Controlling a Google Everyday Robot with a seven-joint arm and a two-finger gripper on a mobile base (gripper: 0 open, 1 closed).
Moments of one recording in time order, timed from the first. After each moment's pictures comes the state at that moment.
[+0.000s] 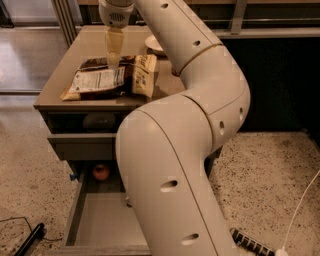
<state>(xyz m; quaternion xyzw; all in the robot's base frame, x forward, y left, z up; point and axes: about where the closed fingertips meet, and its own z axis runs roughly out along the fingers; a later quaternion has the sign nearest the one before) 0.760 0.124 0.942 -0.74 0.63 -0.02 0.23</state>
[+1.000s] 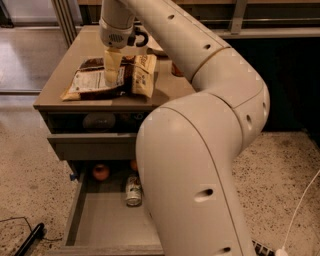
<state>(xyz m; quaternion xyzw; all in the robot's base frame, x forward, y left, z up) 0.741 0.137 0.893 -0.74 0.64 0.02 0.21</state>
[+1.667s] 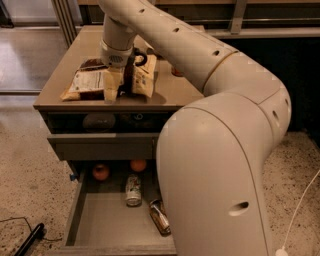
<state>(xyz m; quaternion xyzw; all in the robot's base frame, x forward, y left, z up) 0.714 0.143 0.845 -0.74 0.64 0.05 0.20</state>
